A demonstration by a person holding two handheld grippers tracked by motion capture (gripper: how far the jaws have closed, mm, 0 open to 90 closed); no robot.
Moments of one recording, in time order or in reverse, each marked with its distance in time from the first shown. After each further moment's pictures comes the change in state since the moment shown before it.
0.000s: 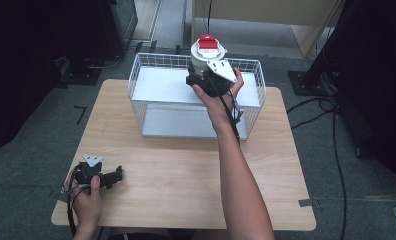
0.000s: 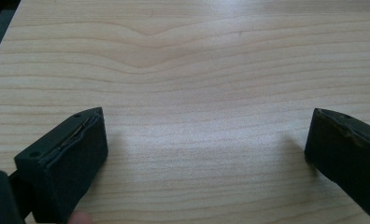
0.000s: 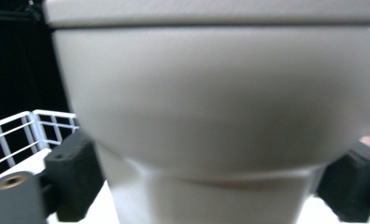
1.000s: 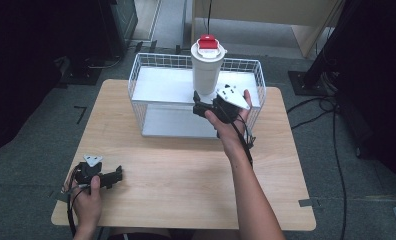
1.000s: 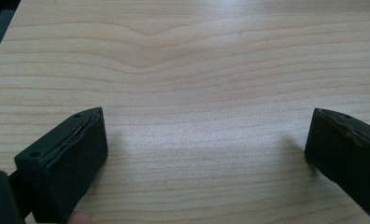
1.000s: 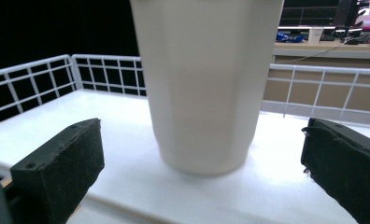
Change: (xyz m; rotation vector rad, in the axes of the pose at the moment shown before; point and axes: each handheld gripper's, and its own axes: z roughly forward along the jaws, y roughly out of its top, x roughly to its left) left arm 0.000 0.000 0.000 0.001 0.000 0.002; right arm -0.012 -0.039 -0.064 0.061 0.070 -0.005
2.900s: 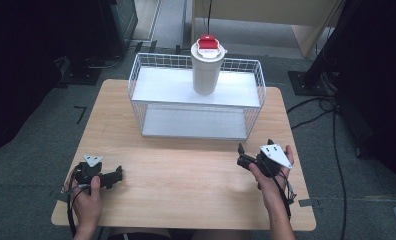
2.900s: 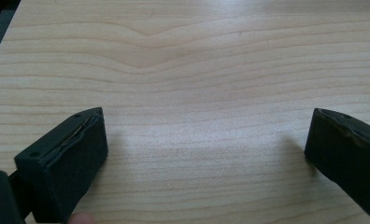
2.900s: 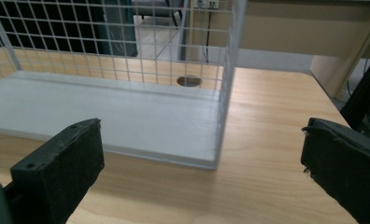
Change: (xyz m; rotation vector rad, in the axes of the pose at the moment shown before) left arm 0.000 0.000 0.000 0.002 -0.001 0.001; right arm -0.092 -0.120 -0.118 0.168 -0.196 -0.002
